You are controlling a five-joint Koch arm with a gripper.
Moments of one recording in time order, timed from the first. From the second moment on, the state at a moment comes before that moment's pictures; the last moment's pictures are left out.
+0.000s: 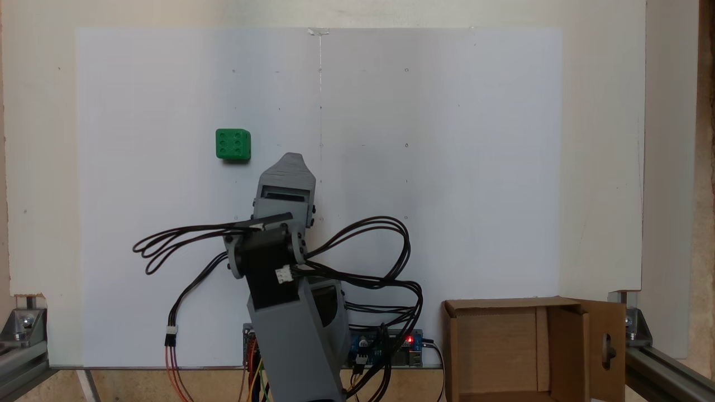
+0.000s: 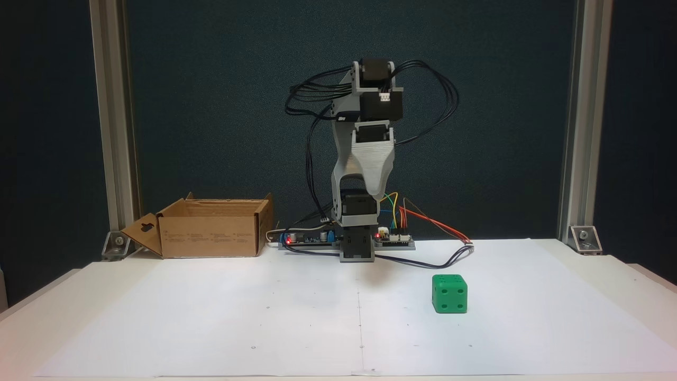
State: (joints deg) arm -14.4 112.0 95.0 69.3 19.2
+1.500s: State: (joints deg) arm -30.8 85.9 72.6 69.2 34.6
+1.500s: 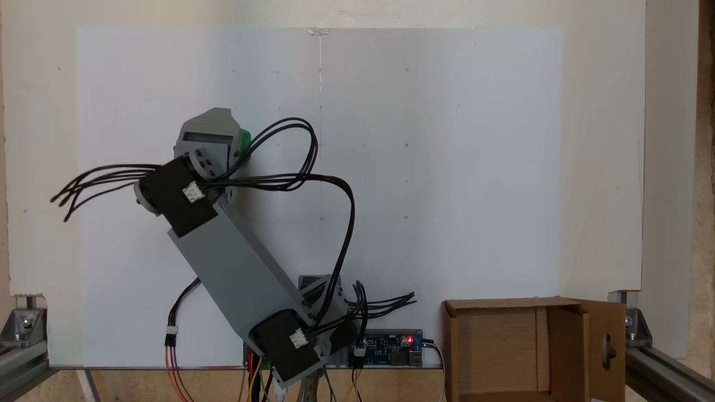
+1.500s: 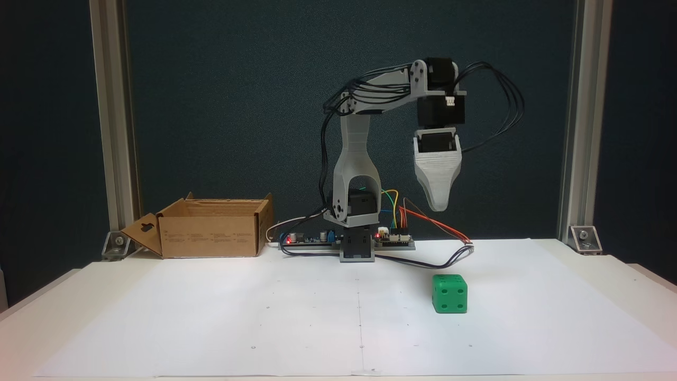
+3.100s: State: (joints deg) arm -32.3 77.3 82.8 55.2 34.9
